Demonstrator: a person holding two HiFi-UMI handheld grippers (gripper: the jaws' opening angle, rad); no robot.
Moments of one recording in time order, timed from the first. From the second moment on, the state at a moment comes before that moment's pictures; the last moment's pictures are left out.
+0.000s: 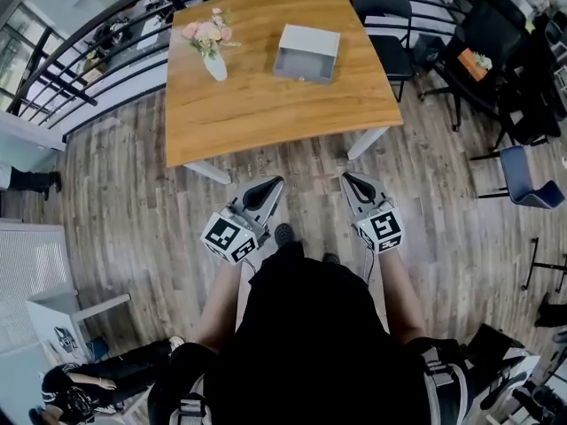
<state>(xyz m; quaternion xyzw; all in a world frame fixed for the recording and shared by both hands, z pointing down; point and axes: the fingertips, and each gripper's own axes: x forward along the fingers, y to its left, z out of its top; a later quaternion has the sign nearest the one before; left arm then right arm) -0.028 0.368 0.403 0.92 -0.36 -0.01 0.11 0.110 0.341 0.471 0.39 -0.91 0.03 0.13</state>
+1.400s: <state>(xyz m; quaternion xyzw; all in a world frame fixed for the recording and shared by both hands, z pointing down) -0.109 0.211 0.447 0.90 -0.40 0.05 0.13 0.018 0.179 0.502 0.35 -0.92 0.03 0.17</state>
